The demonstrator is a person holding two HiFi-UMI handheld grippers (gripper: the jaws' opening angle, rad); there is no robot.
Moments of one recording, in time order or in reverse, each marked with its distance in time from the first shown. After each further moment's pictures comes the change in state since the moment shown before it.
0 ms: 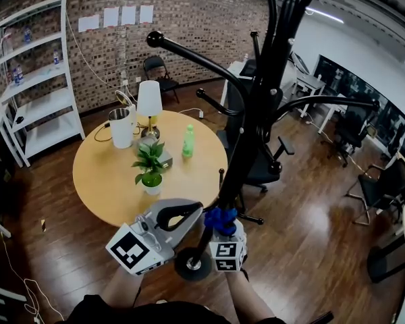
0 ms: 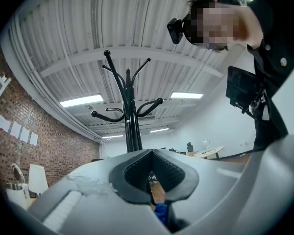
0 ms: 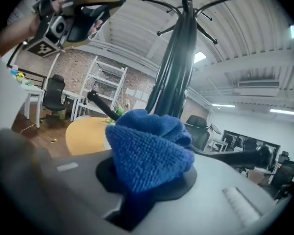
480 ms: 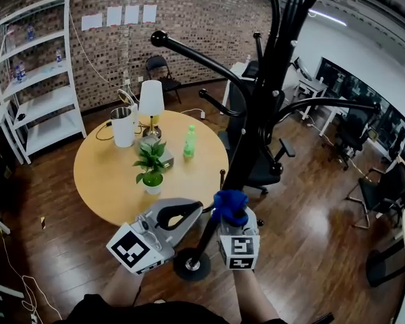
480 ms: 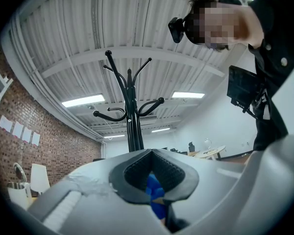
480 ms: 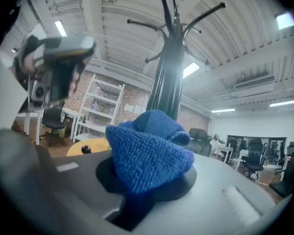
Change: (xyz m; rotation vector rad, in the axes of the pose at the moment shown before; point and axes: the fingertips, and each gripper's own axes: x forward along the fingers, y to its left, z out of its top) left arm 0.000 0.002 -0.001 -0.010 -0.013 0.023; right arm -0.029 -0.030 0.097 0.079 -0.180 0.017
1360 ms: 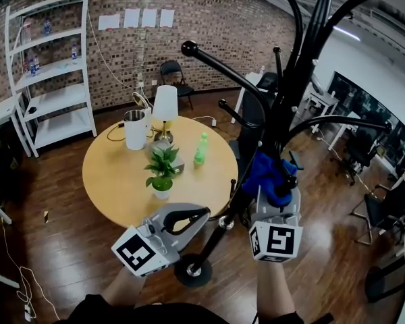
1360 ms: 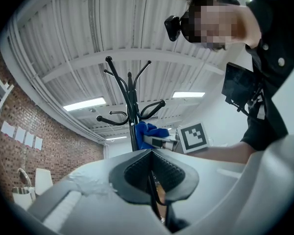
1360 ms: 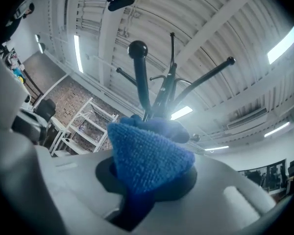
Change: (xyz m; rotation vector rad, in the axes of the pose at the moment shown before) left arm -0.007 0.008 0.015 0.026 -0.039 0.027; right arm -0.018 -0.052 0.183 -0.136 -0.425 -0.090
